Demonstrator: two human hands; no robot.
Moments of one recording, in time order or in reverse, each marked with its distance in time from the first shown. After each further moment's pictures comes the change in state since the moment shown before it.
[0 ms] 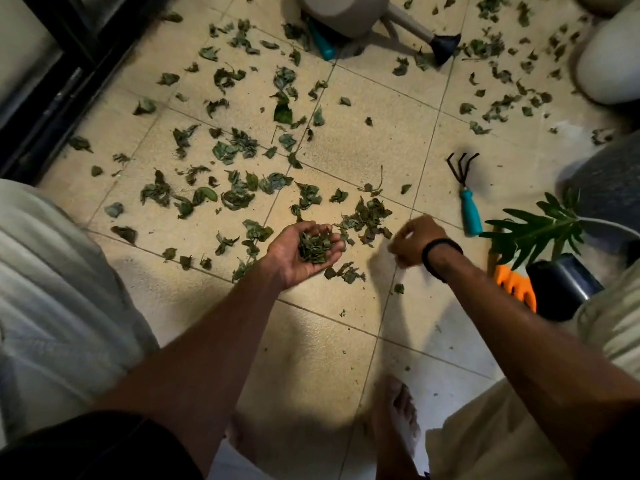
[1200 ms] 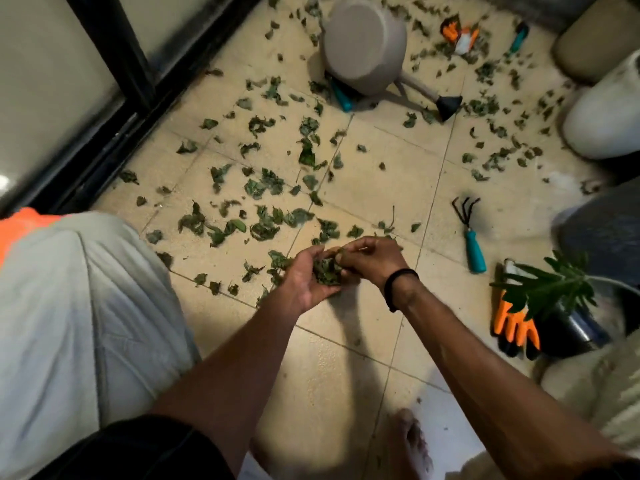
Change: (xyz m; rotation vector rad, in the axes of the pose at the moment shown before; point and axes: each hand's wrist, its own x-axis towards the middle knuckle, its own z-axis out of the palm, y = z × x) left_hand -0.033 0.016 0.011 -0.055 0.021 0.087; right_hand -0.065 -0.090 0.048 0.505 -0.071 -0.251
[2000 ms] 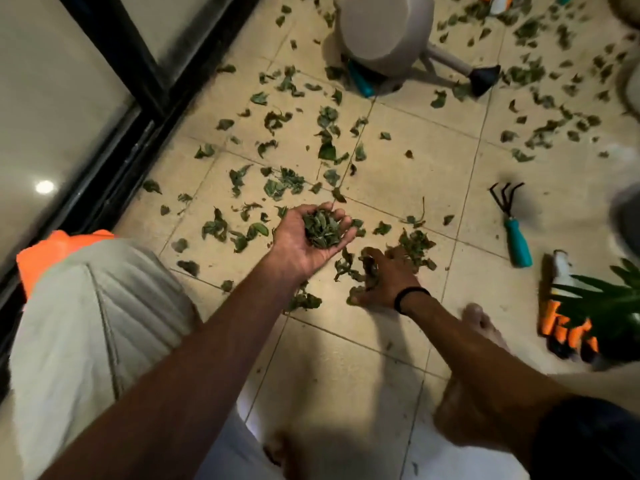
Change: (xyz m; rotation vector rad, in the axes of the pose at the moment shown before) left_hand -0.036 0.087 0.020 -0.117 -0.048 0.102; right_hand 0.059 0.070 0.026 -0.858 -0.179 -0.042
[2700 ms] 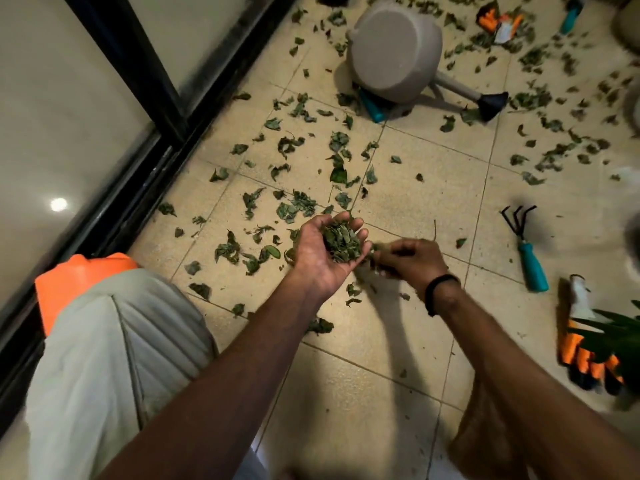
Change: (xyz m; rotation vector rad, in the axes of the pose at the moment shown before) left_hand -0.007 0.003 0.021 0.012 0.054 0.105; right_hand -0.023 -0.042 -0.079 0.958 0.206 0.013
